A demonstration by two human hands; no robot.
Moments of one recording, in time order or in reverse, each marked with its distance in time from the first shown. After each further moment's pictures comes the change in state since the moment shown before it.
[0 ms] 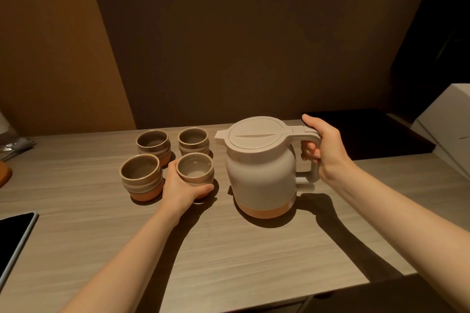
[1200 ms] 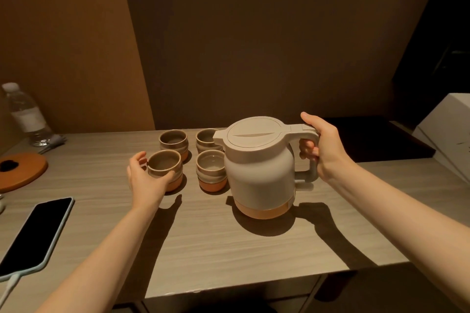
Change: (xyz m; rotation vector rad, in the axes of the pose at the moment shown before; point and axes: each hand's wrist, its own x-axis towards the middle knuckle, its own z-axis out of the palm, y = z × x) left_hand -0.012 -0.011 -0.088 -0.023 0.406 -0.024; right_hand -0.042 -0.020 0.029 -0.013 -0.040 -0.002
